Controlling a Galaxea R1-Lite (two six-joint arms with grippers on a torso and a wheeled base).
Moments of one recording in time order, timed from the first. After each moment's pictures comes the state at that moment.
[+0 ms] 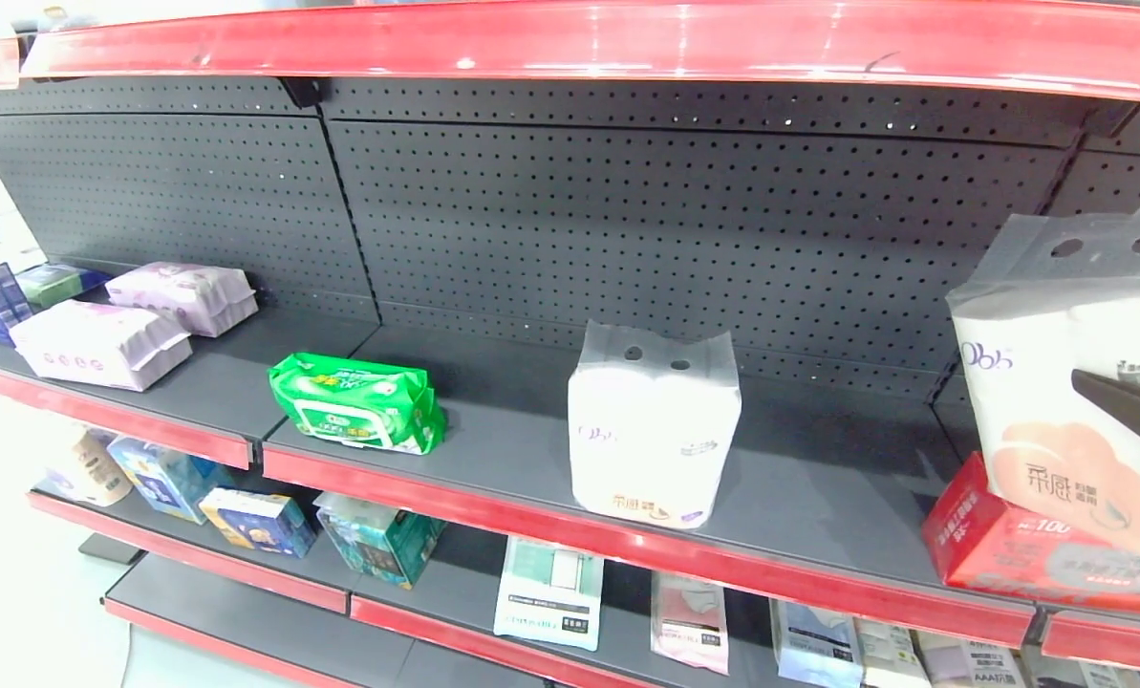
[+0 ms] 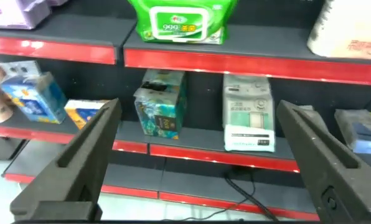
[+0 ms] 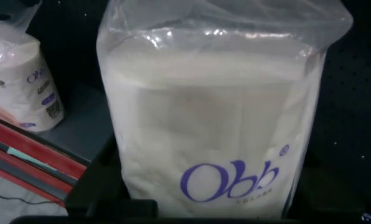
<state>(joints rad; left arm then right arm) -0.13 0.11 0.00 0.00 0.05 0.00 -0.02 1.03 -0.60 -0.24 0.05 -0.30</state>
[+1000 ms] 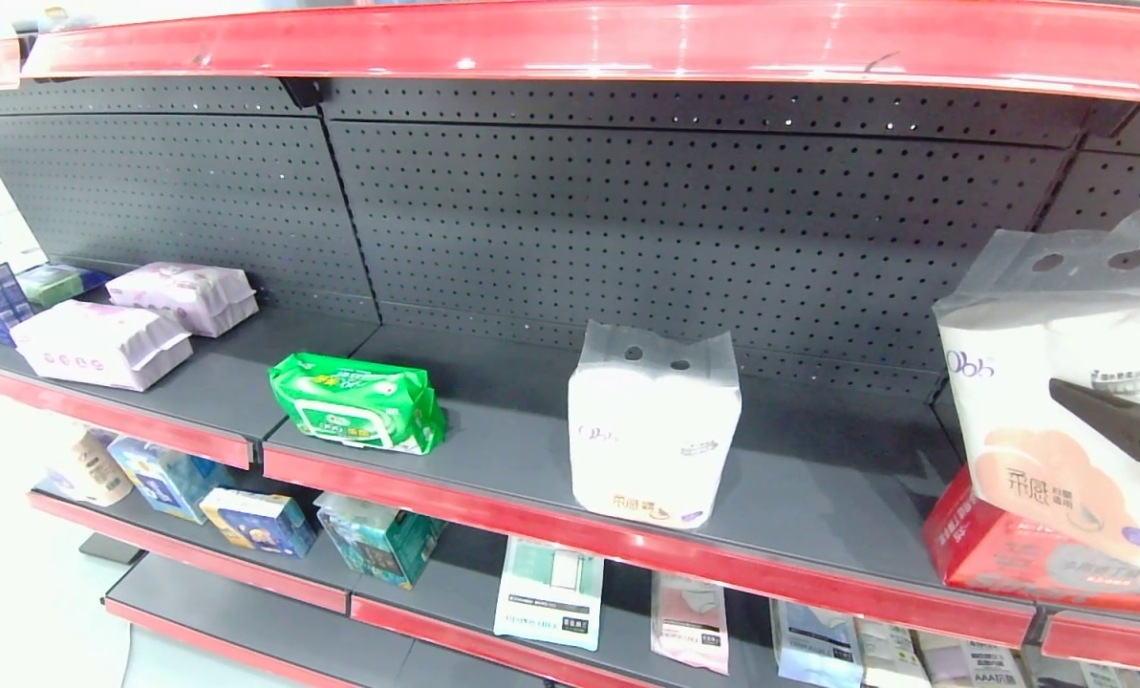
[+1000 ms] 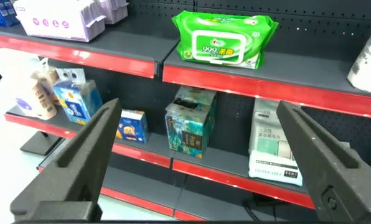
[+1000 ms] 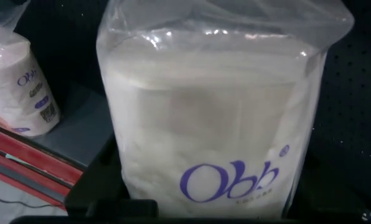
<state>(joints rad) 0.00 0.00 0.00 0.00 0.05 0.01 -0.02 1.07 -0.55 -0.31 0.05 -0.28</state>
